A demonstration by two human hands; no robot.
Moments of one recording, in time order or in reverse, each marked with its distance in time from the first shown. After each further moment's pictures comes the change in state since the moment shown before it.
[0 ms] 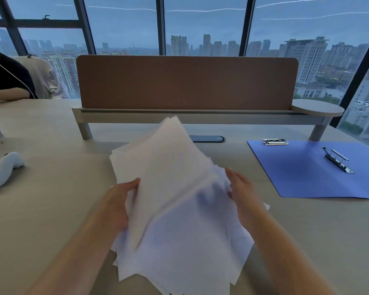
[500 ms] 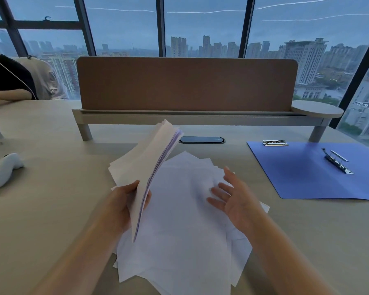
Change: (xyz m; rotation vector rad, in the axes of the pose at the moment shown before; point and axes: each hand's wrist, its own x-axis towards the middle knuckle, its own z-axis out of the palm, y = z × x) left_hand 0.002 -0.003 0.001 -0.316 -0.055 -0.038; right_hand 0.000 0.000 0.007 0.437 -0.091 0.269
